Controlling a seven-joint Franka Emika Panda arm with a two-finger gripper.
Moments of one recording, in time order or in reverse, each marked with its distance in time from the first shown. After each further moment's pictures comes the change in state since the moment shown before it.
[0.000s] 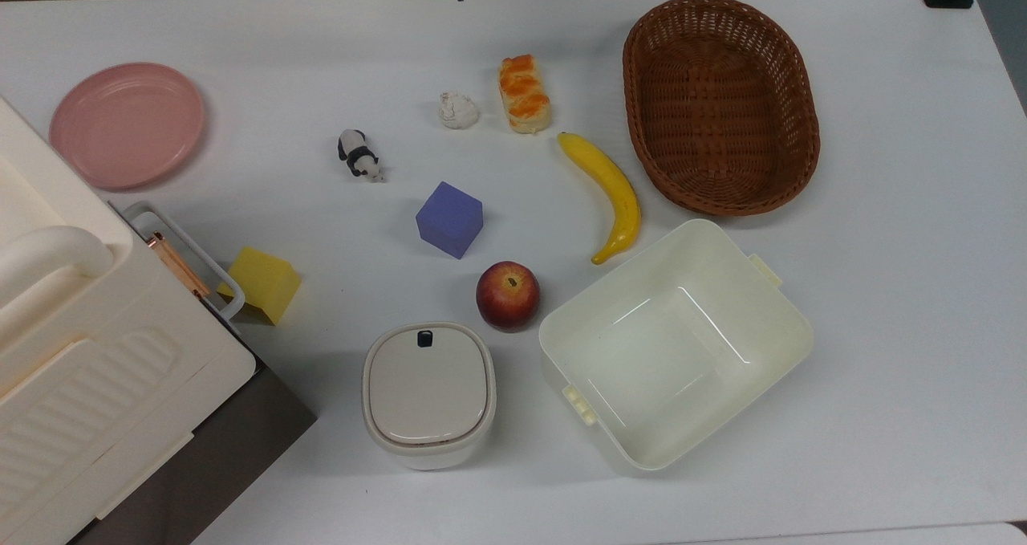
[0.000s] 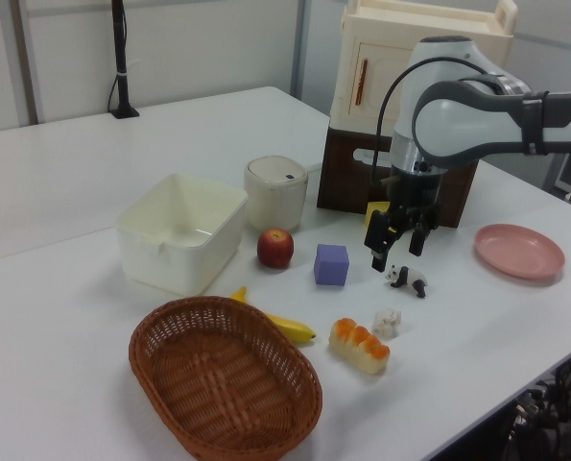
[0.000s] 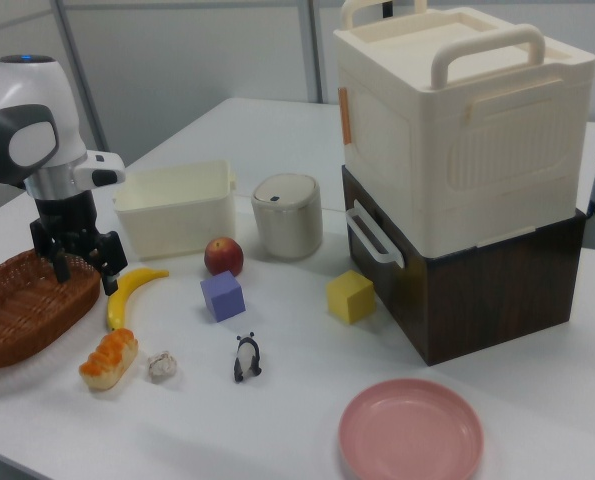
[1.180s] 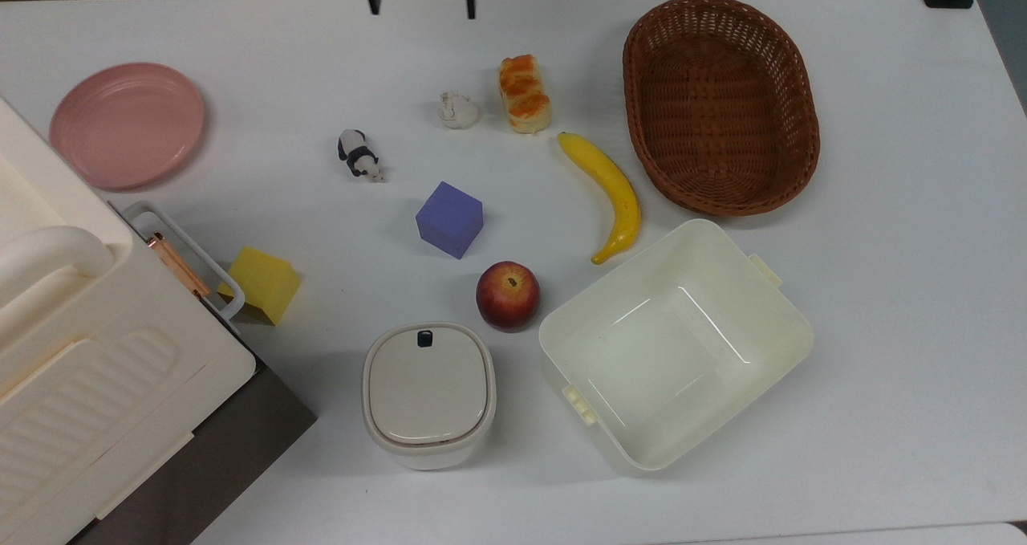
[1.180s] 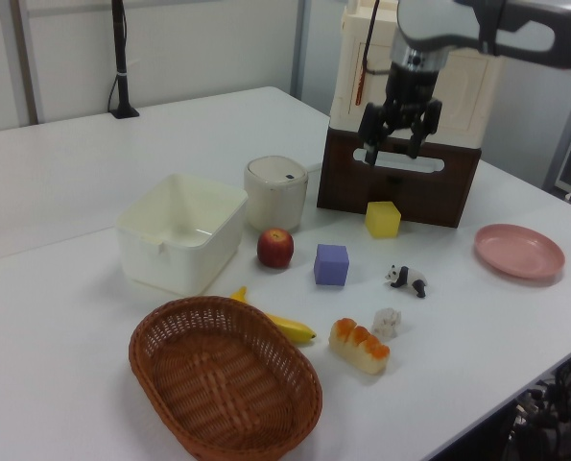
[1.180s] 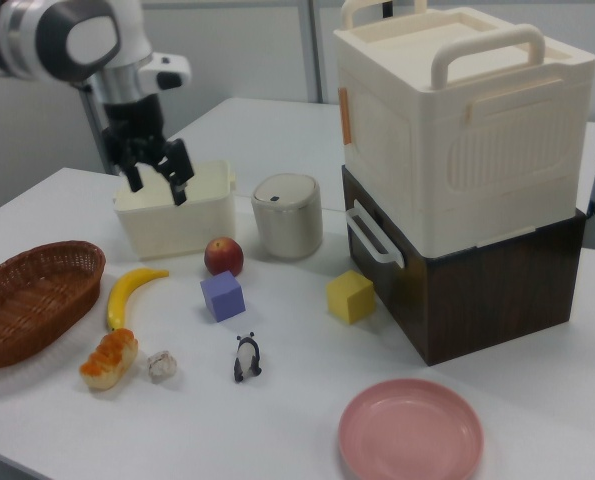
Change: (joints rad) arm -0.286 0.267 0.126 0.518 0.004 -0.143 -0.001
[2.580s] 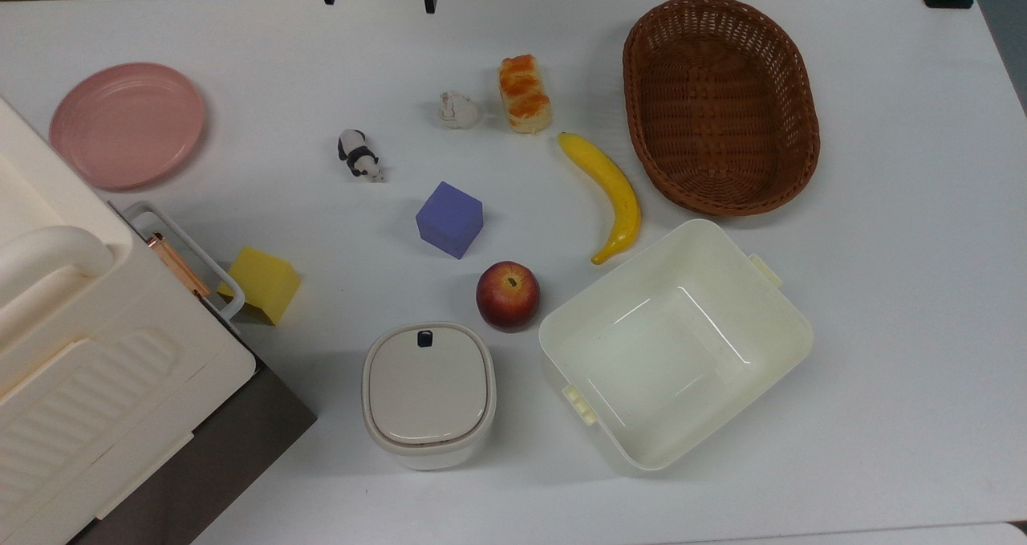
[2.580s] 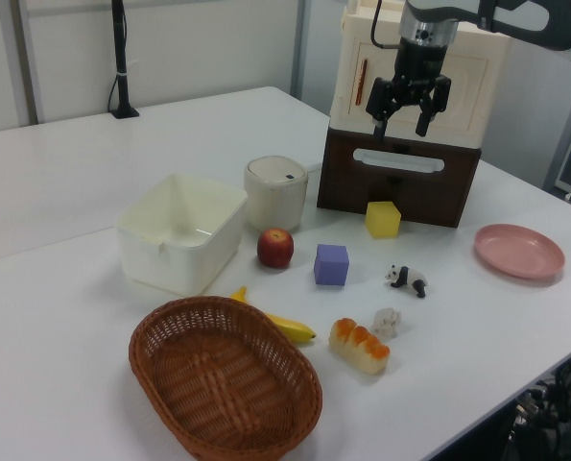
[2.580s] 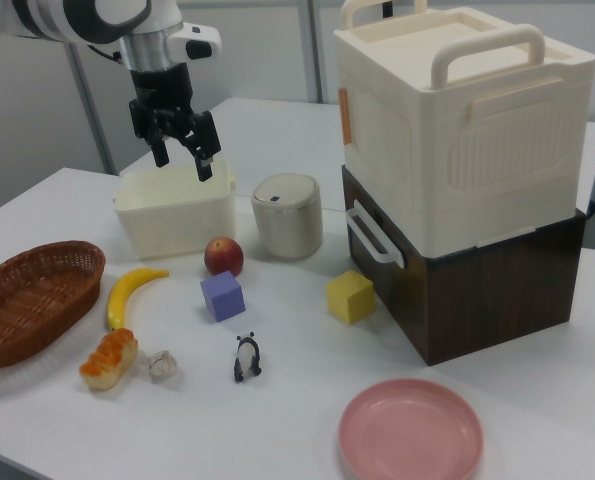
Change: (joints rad) arm -0.053 0.124 -0.014 0.245 0.000 -0.146 -0.002
